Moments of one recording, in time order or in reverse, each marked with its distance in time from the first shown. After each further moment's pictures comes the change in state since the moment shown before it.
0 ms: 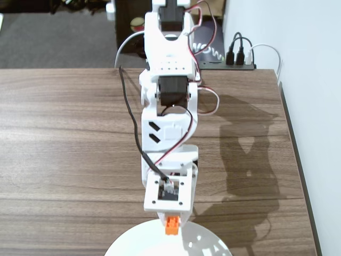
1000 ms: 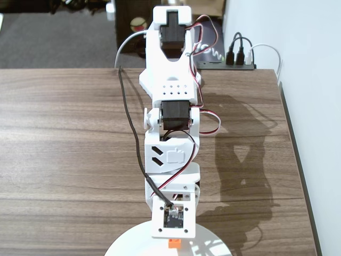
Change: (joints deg) arm -0.5 -9.2 -6.7 3.8 -1.4
